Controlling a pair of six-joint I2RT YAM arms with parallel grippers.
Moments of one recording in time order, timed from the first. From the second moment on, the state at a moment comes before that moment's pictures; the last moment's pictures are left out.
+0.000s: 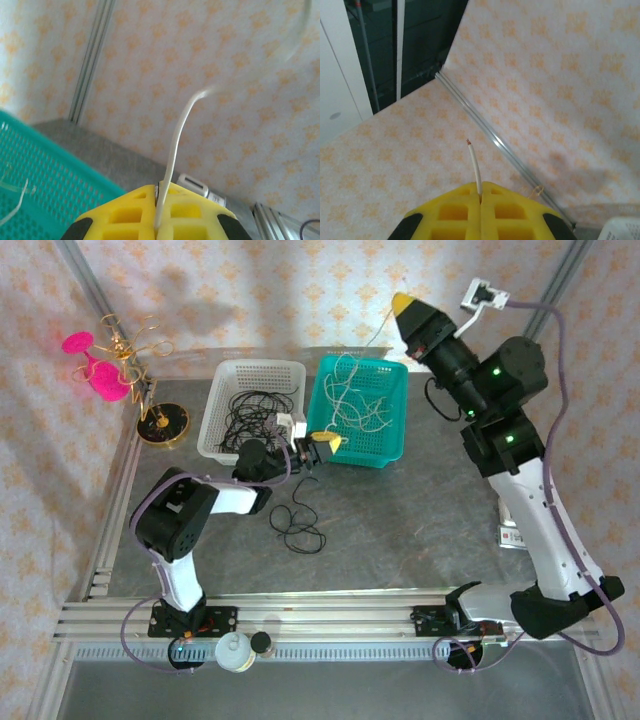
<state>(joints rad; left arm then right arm) -0.44 1.81 0.79 1.27 0.69 -0.53 0.42 1.29 1.73 -0.05 -0.27 0.83</state>
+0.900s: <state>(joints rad) -0.60 1.33 0.63 0.42 0.62 -0.17 0.35 1.49 2.05 -0.55 -0.12 0.39</state>
